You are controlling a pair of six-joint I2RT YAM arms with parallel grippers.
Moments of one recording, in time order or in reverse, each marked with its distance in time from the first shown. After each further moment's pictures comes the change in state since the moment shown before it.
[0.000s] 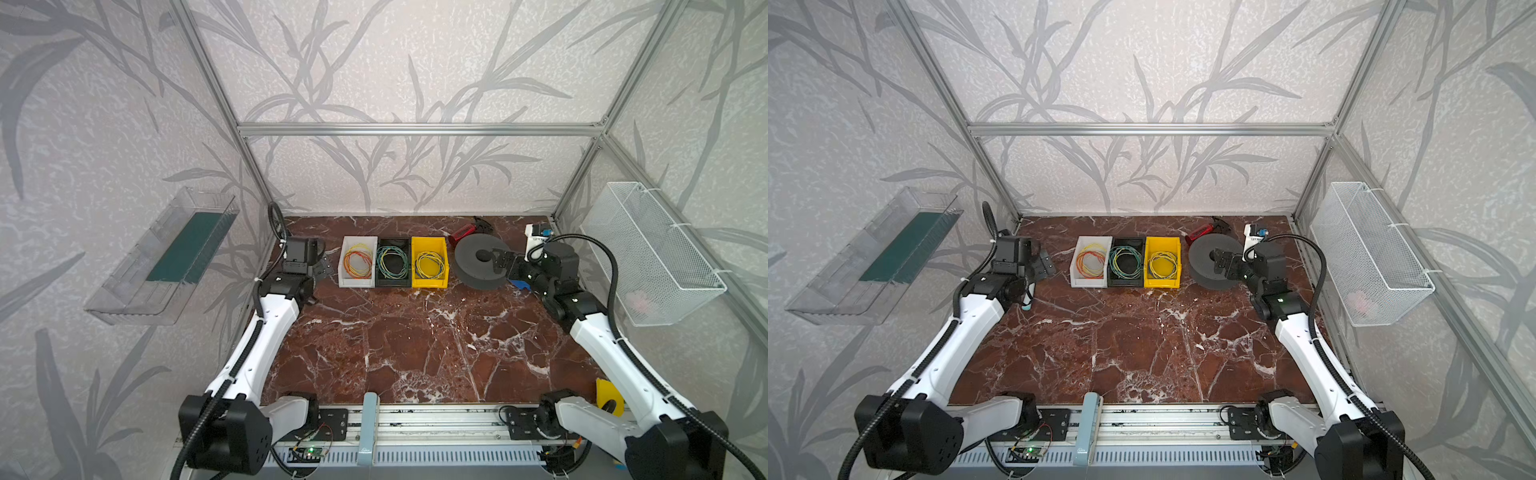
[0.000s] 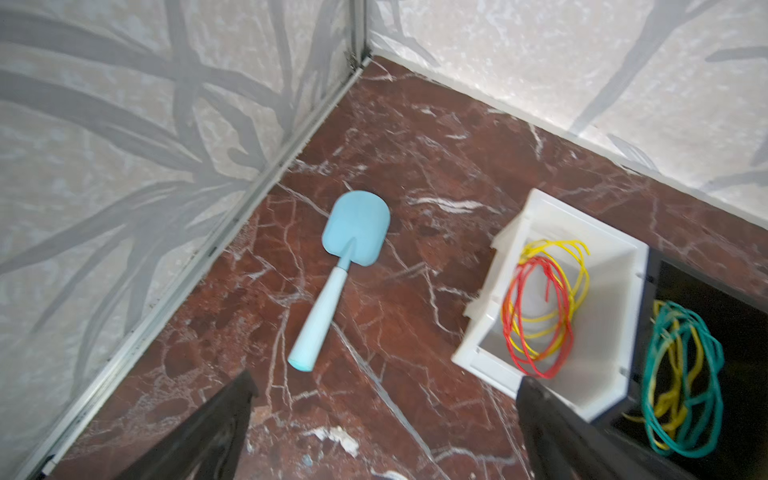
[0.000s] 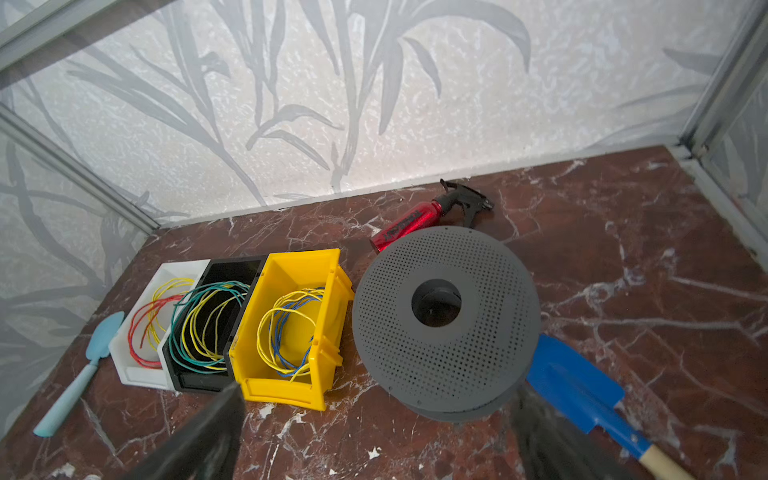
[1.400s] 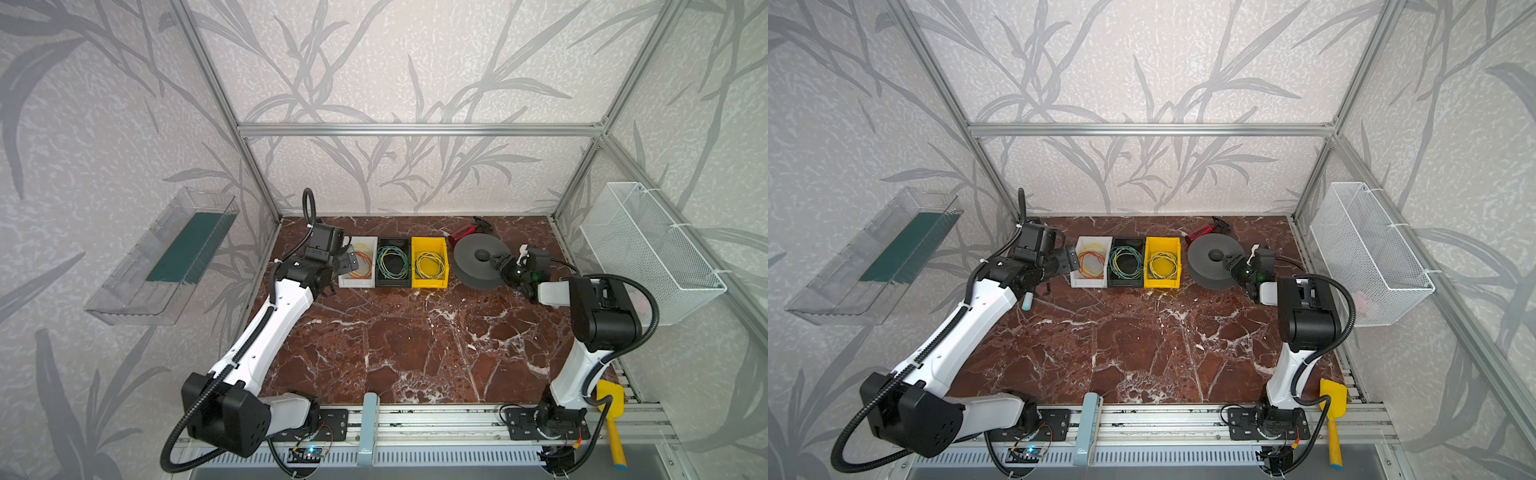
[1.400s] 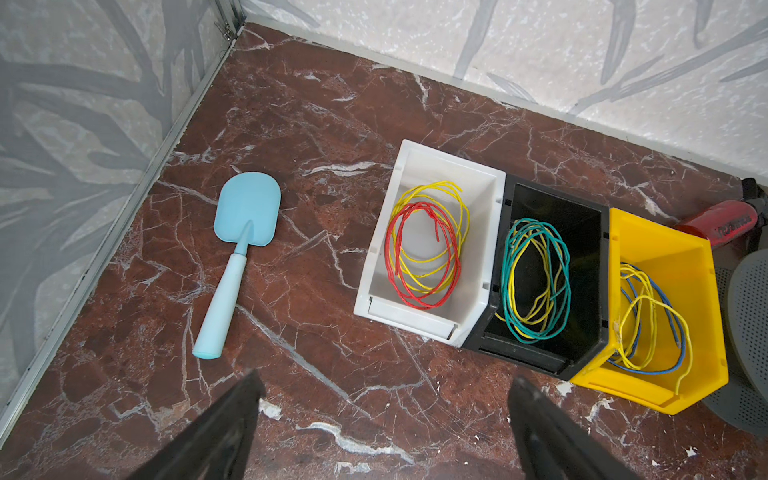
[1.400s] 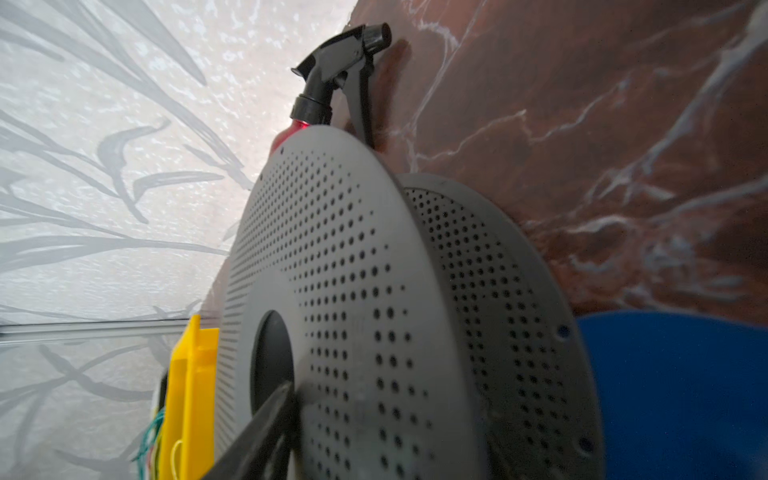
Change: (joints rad) left arm -0.167 0.115 0.188 -0.120 0.064 -0.010; right arm -0.237 0.809 -0.021 0.695 -0.325 0.491
